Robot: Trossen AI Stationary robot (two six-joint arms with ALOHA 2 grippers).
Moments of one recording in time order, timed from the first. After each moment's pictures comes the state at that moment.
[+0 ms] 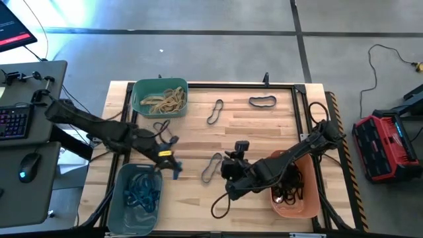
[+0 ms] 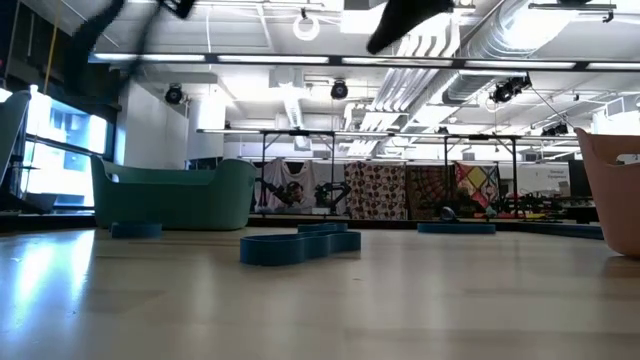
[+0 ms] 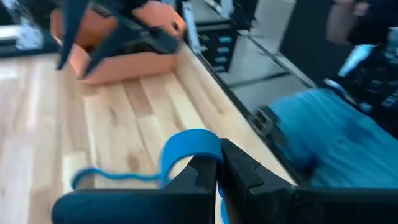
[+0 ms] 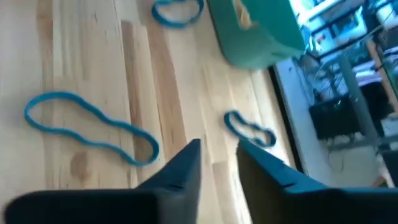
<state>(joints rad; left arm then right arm) -0.33 1.05 0.79 -0.18 0.14 -0.03 0.51 1.87 1.61 -0.98 0.89 0.34</state>
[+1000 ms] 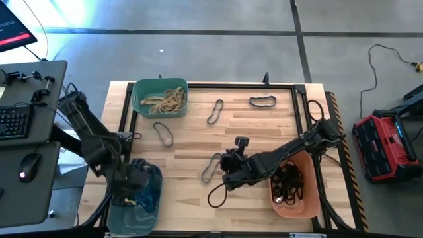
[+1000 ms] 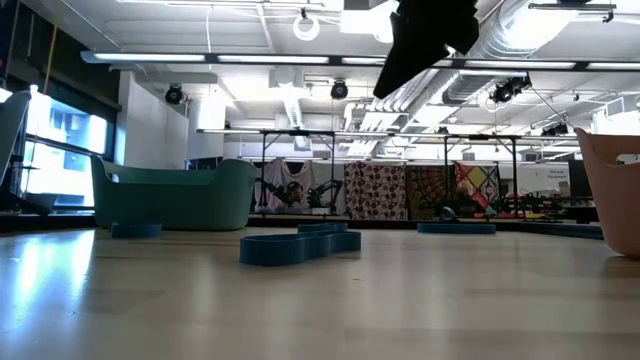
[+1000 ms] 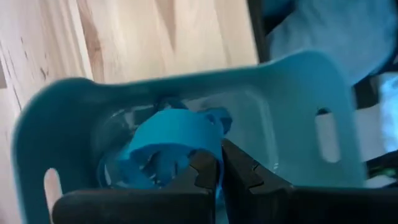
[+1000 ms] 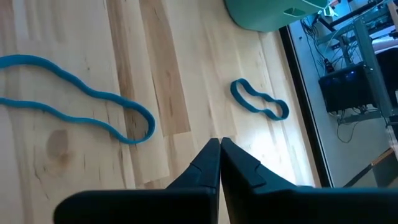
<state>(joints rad) -0.90 1.14 1.03 -0.97 -0.04 -0.72 0.44 1.87 1.52 -0.97 0.81 0.39</state>
